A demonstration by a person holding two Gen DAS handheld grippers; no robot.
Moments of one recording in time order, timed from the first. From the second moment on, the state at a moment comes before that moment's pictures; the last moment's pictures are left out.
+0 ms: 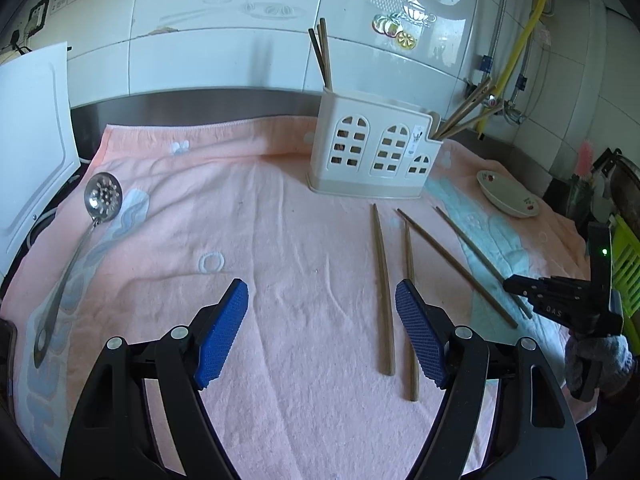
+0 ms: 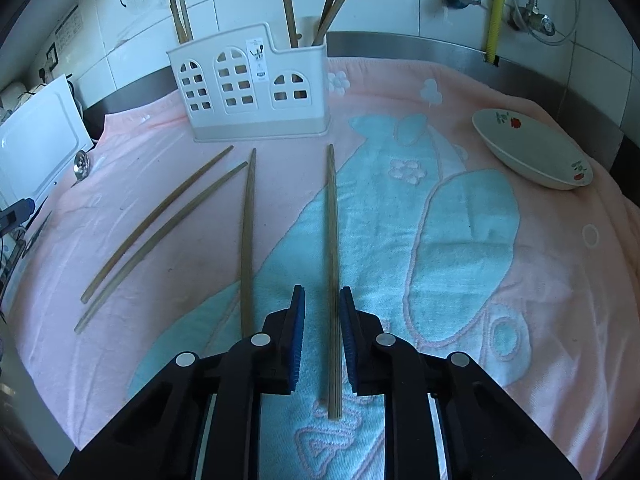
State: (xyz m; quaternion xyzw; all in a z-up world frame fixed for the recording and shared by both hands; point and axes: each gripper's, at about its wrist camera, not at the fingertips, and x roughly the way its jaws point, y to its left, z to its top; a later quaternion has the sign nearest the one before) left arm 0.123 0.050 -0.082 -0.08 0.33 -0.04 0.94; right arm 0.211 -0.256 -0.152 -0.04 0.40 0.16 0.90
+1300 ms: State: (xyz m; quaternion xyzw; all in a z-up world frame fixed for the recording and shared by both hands) left arm 0.174 -0.021 -0.140 -0.04 0.42 -0.10 0.90; right arm 0.185 -0.266 -0.115 -0.03 0.35 0.15 0.92
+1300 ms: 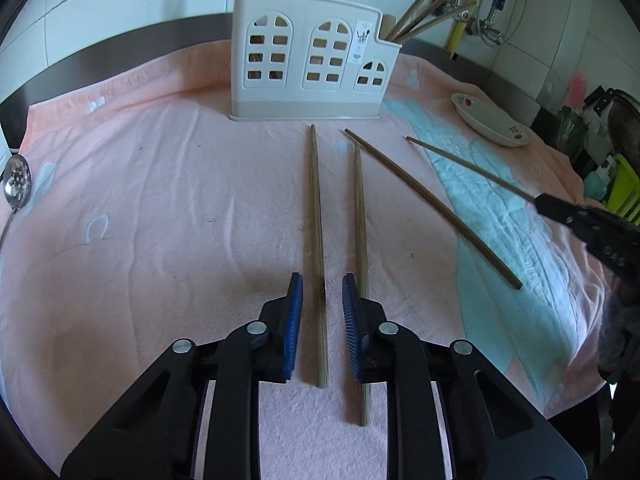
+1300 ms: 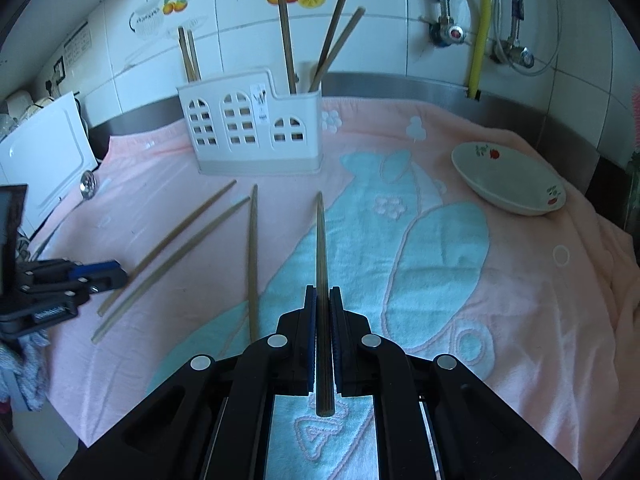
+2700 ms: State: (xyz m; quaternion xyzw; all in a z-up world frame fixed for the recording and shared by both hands) left arm 0.162 -0.018 -0.043 -0.03 0.33 -0.12 0.94; right arm 0.170 -0.255 -0.047 -0.05 0.28 0.18 0.94
